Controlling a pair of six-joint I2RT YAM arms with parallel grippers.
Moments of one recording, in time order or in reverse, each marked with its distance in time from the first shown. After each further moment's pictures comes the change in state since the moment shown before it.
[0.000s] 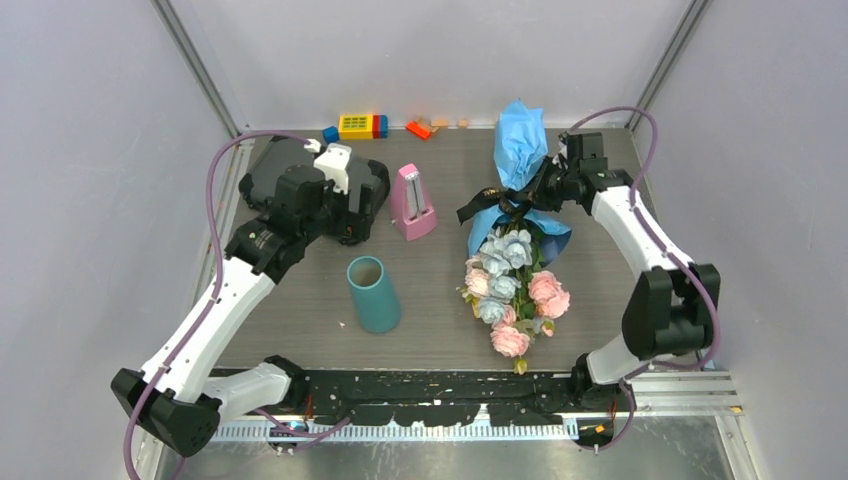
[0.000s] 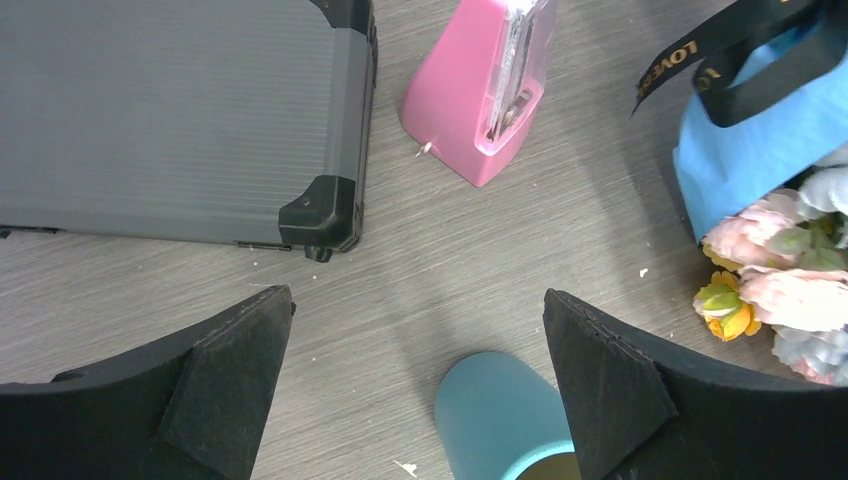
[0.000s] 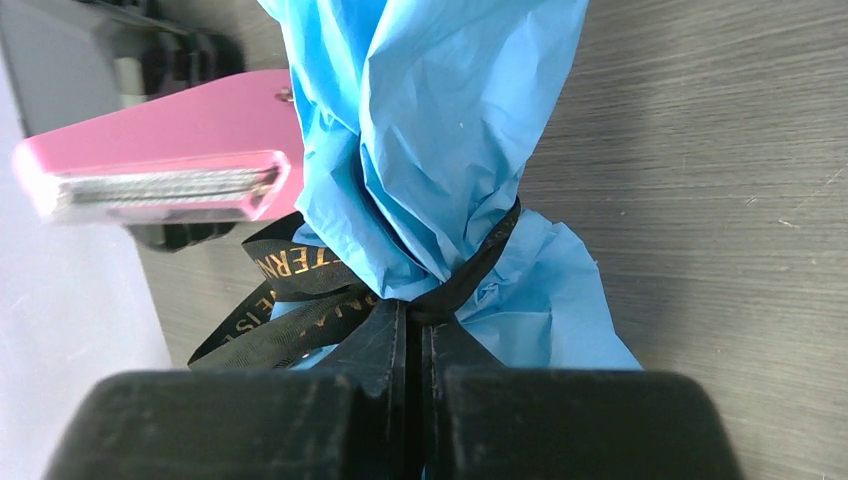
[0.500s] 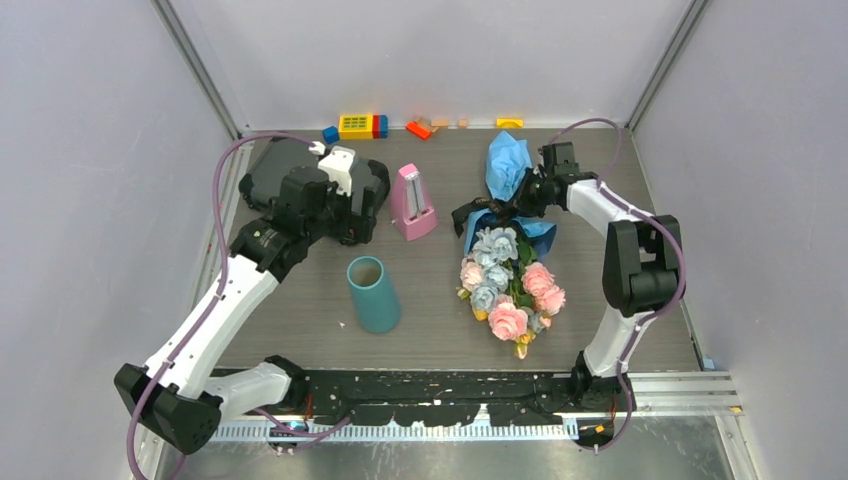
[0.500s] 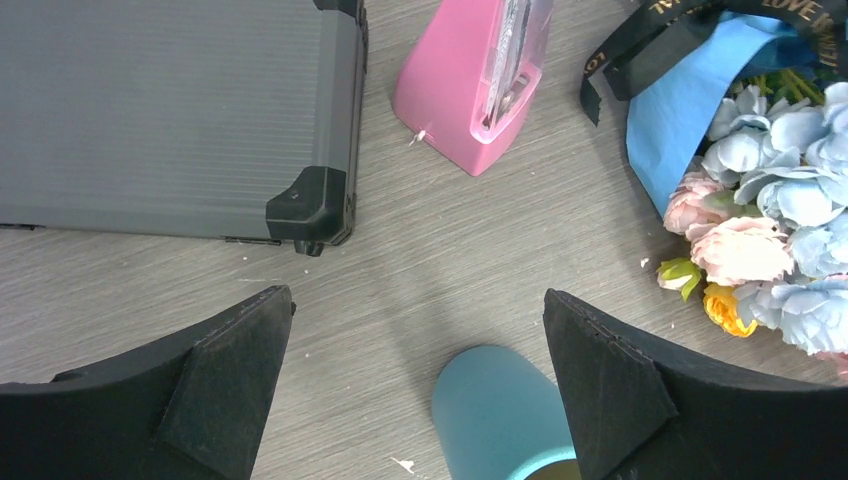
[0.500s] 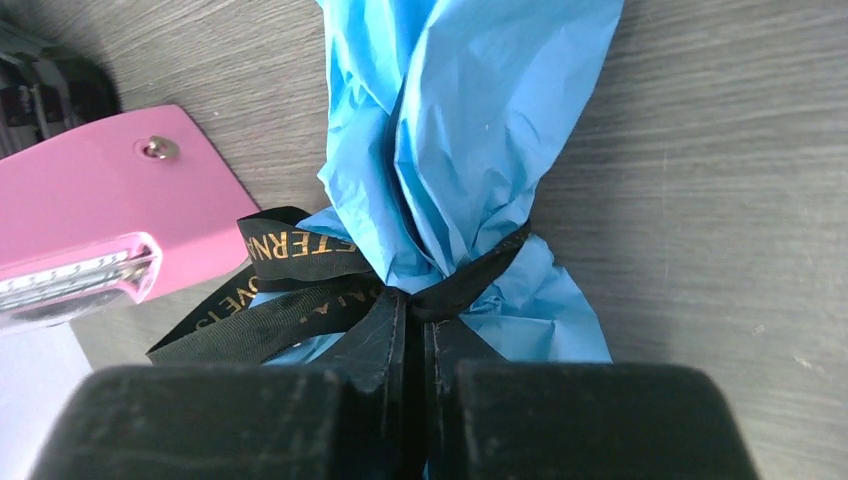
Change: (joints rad) left arm 0.000 0.013 -0.019 0.006 0.013 0.000; right arm 0.026 0.296 -0.006 0.173 0.040 -0.022
